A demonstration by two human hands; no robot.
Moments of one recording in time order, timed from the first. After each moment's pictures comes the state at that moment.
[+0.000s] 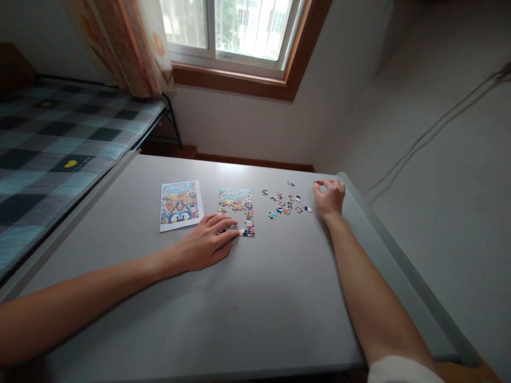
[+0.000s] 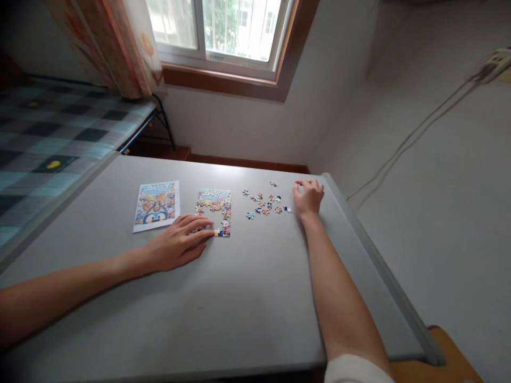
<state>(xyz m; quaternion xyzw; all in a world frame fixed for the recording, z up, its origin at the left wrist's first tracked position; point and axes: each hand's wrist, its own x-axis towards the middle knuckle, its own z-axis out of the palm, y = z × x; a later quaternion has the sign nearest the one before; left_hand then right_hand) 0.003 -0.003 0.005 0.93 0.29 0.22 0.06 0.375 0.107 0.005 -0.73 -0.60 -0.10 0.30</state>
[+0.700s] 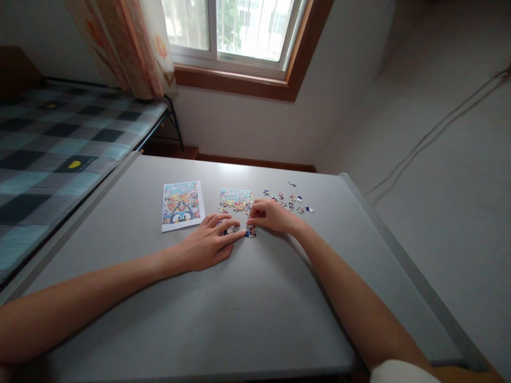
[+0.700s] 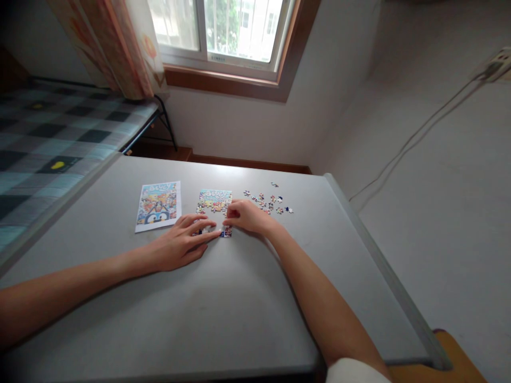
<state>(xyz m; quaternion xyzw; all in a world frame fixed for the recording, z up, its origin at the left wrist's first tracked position) 0.002 -0.004 0.001 0.94 0.29 0.18 0.04 0.240 0.065 0.022 -0.39 -0.86 0.29 0.17</state>
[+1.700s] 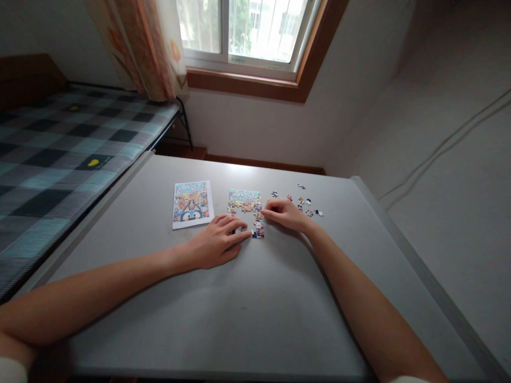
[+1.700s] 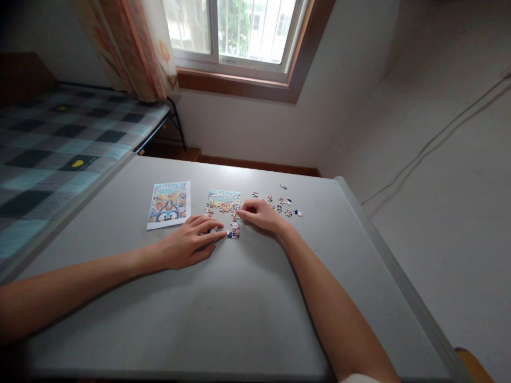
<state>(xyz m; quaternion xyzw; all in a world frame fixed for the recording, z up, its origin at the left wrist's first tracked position) 0.003 -0.003 0.005 0.94 0.28 0.18 0.05 0.253 0.074 0.015 -0.40 -0.80 0.38 0.24</state>
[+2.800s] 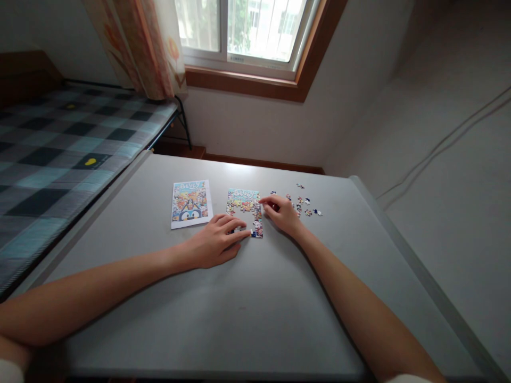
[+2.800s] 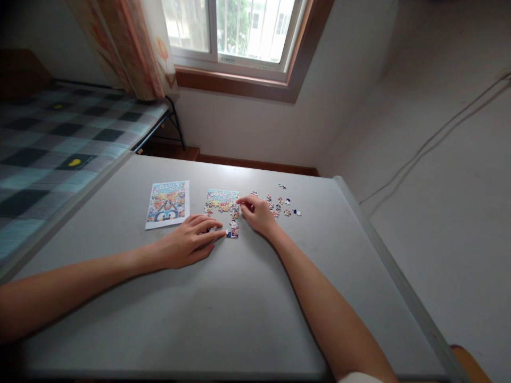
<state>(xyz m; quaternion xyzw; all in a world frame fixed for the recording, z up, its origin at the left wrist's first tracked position) 0.002 -0.003 0.005 0.94 0.28 0.18 0.05 0.241 0.070 -0.007 -0.46 -0.77 0.24 0.37</state>
